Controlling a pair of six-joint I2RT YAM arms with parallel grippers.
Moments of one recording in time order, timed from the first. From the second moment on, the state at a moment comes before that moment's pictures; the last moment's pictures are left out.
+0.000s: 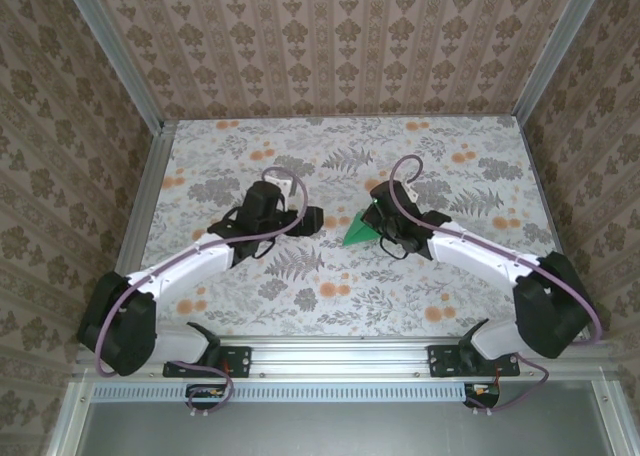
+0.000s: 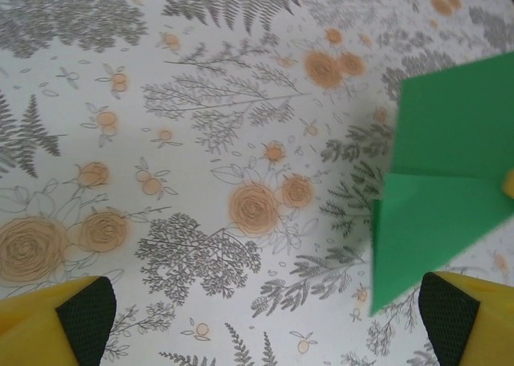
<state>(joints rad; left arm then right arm) -0.67 1.32 0.79 -0.11 0.07 -0.40 0.60 1.44 0.89 -0.26 0.19 1.16</state>
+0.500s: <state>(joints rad) -0.84 1.51 0.83 -0.01 0.03 -0.27 0.55 1.55 0.76 -0.08 0.03 1.30</state>
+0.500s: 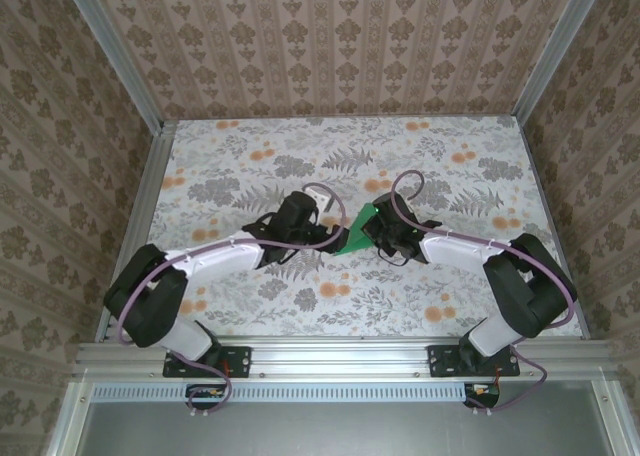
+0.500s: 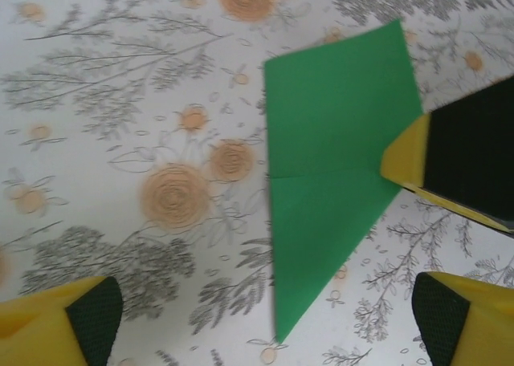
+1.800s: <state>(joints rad) -0.94 1.80 0.74 0.49 0.03 0.04 0.48 1.50 0.75 -0.08 -0.16 1.39</state>
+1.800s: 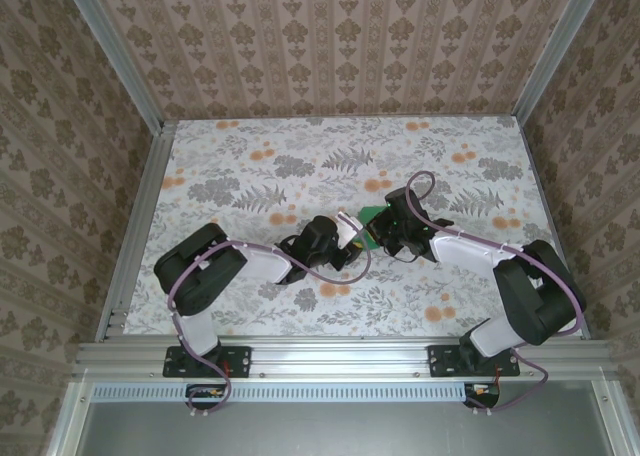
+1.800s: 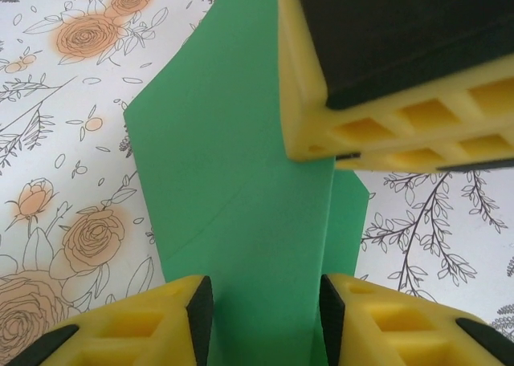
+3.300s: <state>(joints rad) -0.85 1.85 0.73 0.53 0.21 -0.29 0.38 1.62 0.72 0.07 -0.40 1.03</state>
